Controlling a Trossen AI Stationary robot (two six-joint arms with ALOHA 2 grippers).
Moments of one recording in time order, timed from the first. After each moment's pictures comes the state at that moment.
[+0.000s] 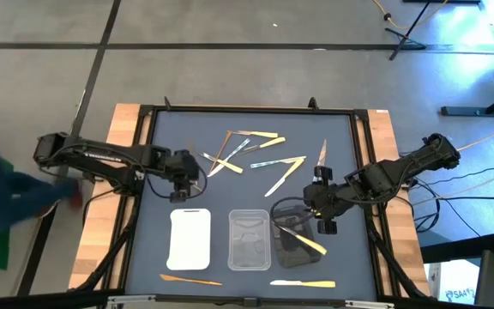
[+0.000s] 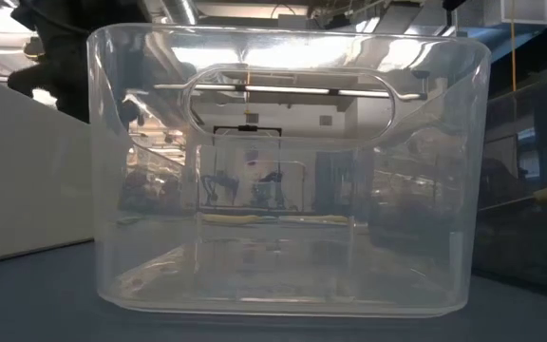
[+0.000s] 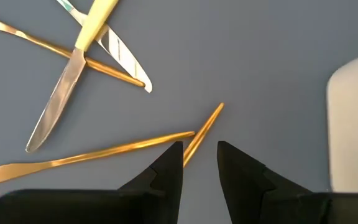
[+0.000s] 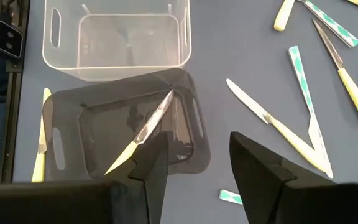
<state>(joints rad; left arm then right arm) 0.04 1.12 0.67 -0.72 -0.09 0.02 0.46 1.37 1.43 -1.15 0.23 0.38</state>
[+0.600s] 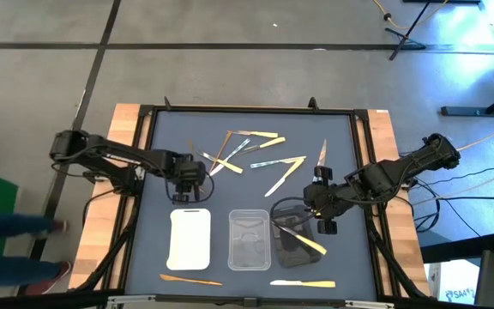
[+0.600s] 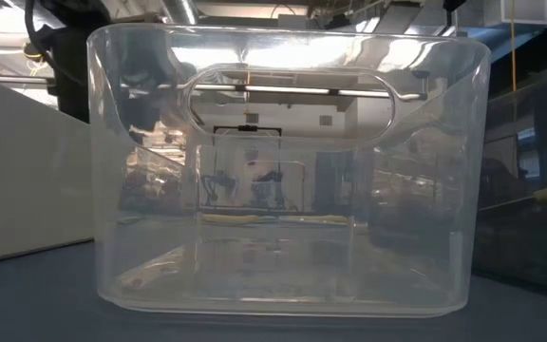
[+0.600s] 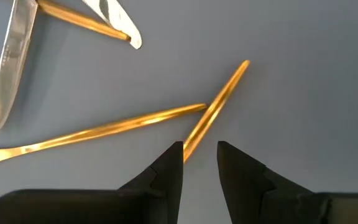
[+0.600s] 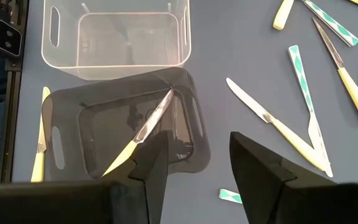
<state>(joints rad) 0.04 1.34 0.67 -0.72 -0.14 0.05 0.46 1.37 1.43 -1.15 0.23 0.38</state>
